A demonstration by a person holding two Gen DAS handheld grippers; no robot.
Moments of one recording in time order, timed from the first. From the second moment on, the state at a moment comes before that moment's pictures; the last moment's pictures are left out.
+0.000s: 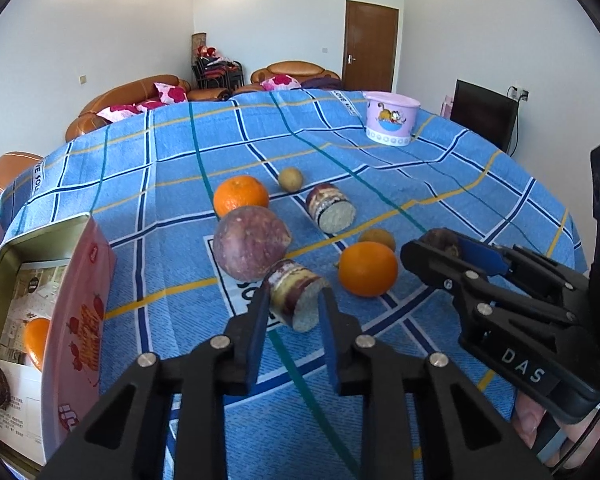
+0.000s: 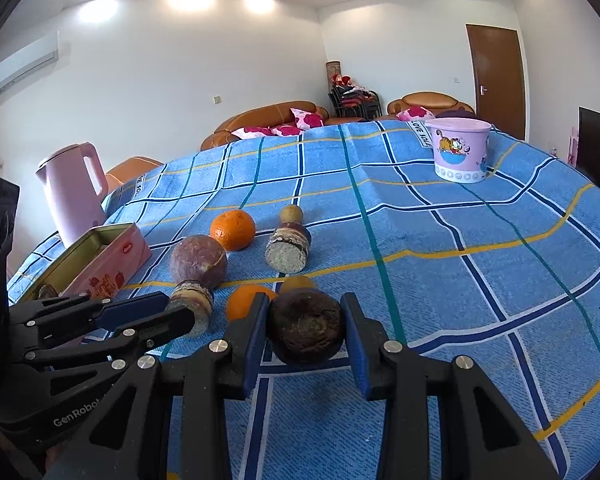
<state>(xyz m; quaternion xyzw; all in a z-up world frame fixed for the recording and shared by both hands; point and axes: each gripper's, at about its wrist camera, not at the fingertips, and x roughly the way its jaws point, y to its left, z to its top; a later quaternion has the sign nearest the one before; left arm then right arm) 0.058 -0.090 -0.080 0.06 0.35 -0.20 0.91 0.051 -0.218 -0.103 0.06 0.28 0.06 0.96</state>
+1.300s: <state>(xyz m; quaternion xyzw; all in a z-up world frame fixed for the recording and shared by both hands) 0.057 -0.090 -0.080 0.05 0.34 -0.22 0.91 0.047 -0.219 -0.101 0.07 0.26 0.07 0.96</state>
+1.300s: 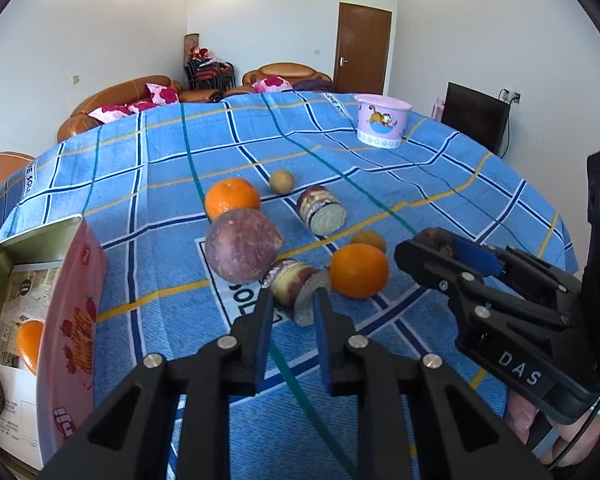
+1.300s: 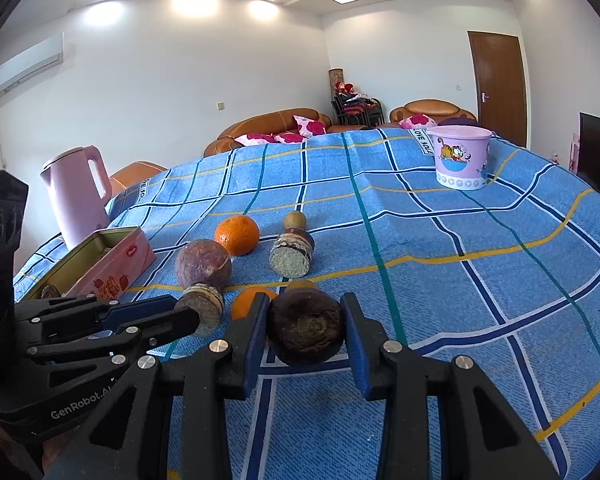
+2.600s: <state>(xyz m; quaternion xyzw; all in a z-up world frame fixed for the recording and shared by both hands) 0.055 -0.098 -0.083 0.08 0.36 -0.24 0.90 0.047 -0.221 -0.100 0.08 0.25 0.08 0.96</state>
